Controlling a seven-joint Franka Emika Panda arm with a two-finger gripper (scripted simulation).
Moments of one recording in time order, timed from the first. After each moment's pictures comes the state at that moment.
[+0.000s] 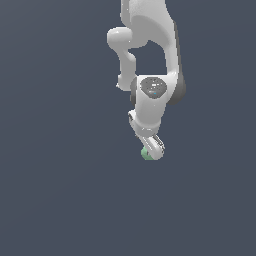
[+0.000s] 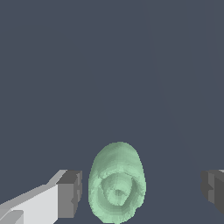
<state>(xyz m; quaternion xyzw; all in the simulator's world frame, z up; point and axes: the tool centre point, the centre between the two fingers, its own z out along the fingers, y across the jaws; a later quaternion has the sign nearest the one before) 0.009 0.066 0.127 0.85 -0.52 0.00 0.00</state>
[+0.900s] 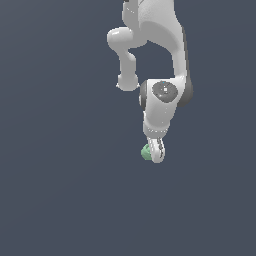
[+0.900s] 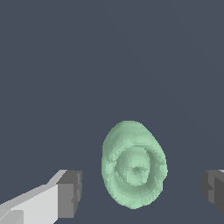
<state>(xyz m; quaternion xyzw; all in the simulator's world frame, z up) 0.007 0.099 0.111 0.74 -0.67 0.00 0.00</state>
